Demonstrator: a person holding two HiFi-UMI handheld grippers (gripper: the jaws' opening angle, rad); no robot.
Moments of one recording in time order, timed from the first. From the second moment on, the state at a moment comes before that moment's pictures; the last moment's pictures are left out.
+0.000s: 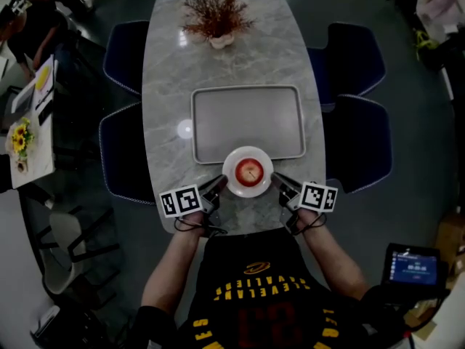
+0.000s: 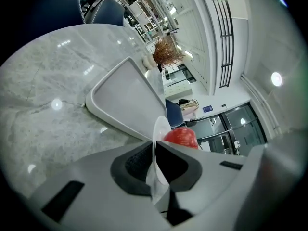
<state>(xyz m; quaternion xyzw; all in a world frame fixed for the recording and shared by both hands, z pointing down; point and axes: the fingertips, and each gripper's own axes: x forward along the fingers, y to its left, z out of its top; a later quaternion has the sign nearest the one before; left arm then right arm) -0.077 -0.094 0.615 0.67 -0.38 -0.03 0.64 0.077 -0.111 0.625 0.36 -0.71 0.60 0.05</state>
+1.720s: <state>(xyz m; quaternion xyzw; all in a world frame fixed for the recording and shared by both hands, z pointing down) -0.081 -0.256 0.648 0.68 -0.36 -0.04 0.63 0.075 -0.282 0.653 0.35 -0.73 0.59 0.04</state>
